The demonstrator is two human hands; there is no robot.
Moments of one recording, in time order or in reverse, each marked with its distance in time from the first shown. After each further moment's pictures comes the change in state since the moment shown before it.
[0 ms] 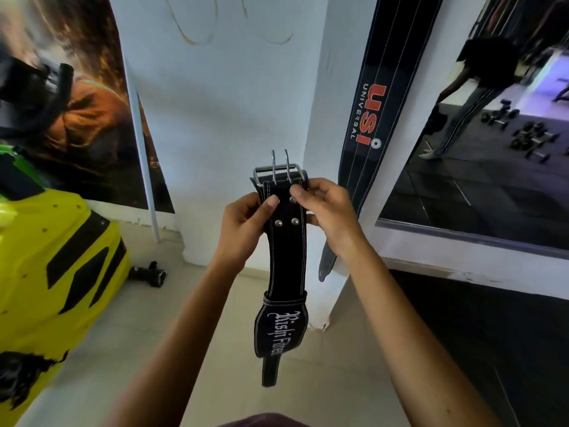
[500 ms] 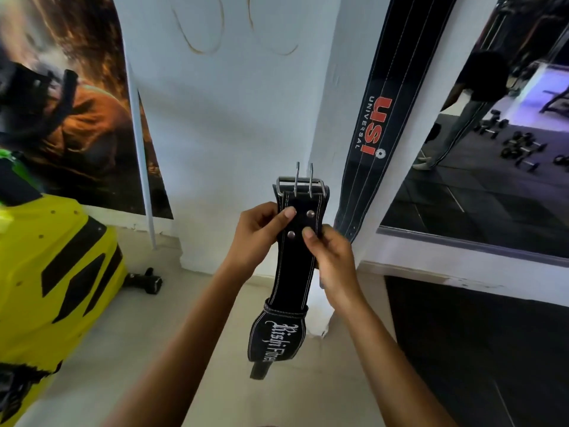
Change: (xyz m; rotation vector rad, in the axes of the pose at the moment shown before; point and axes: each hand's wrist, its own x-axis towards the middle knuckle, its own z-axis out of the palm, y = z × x) left_hand 0.004 0.002 -0.007 -0.073 -0.115 -0.019; right_hand -0.045 0.045 0.022 0.012 0.096 -0.028
